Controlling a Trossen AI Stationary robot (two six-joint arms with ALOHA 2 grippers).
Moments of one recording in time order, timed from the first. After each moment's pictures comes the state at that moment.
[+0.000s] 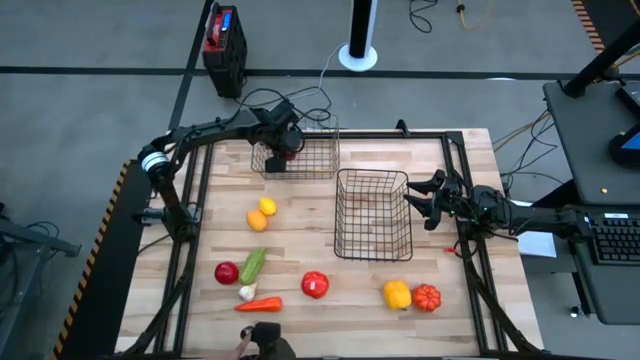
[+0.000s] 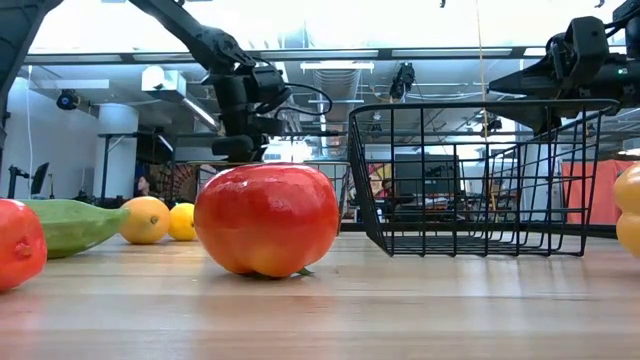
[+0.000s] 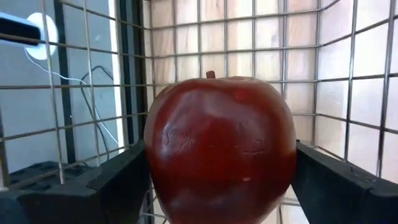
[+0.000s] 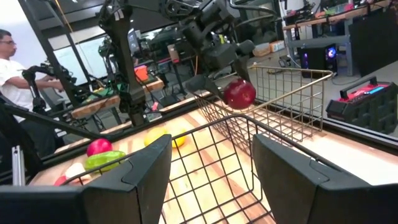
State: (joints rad) left arm 0.66 1.79 1.36 -0.75 -0.10 0.72; right arm -0.12 0.10 0.03 0.12 0.18 0.28
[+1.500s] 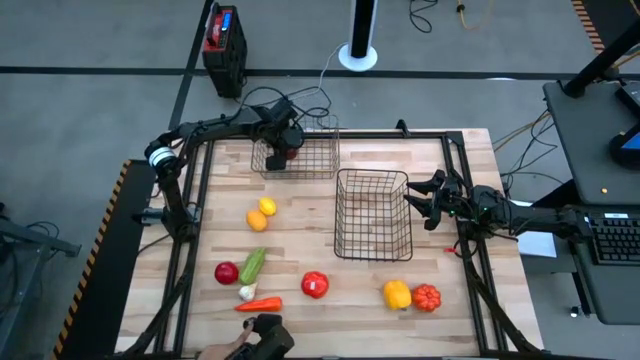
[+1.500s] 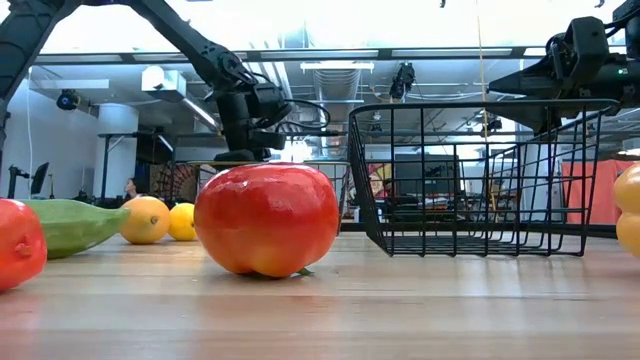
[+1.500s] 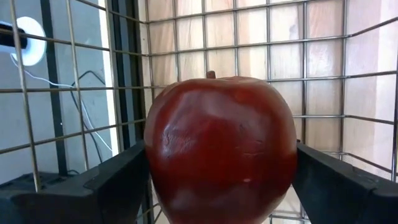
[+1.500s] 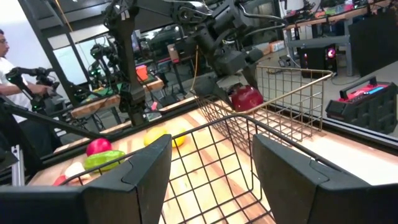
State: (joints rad) left arm 0.71 1.86 1.36 -0.69 -0.04 0.79; right arm -0.12 0.10 0.03 0.12 0.19 0.28
